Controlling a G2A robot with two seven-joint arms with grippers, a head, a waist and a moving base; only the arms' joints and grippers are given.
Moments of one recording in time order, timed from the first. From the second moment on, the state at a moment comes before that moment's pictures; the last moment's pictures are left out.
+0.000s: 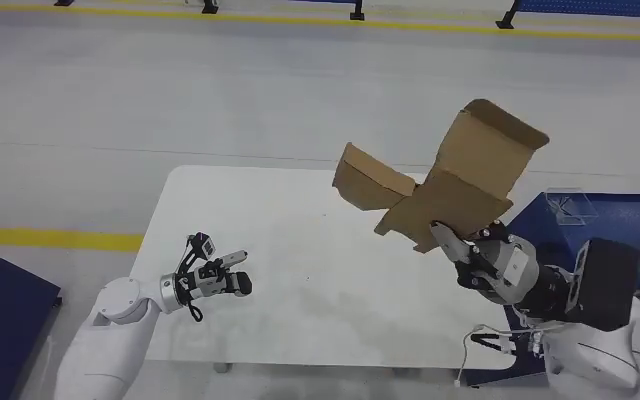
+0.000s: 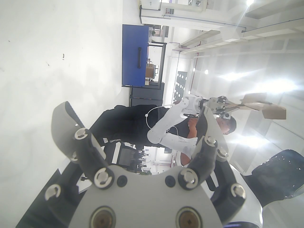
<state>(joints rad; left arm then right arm) 1.04 -1.15 -1.35 -1.09 -0.48 -0.17 -1.27 -1.40 -1.08 1.76 -2.32 -0.87 -0.79 0.12</state>
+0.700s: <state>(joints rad) 1.04 -1.15 -1.35 -1.09 -0.48 -0.17 -1.27 -1.53 -1.01 1.71 -2.27 -2.27 -0.47 -0.92</state>
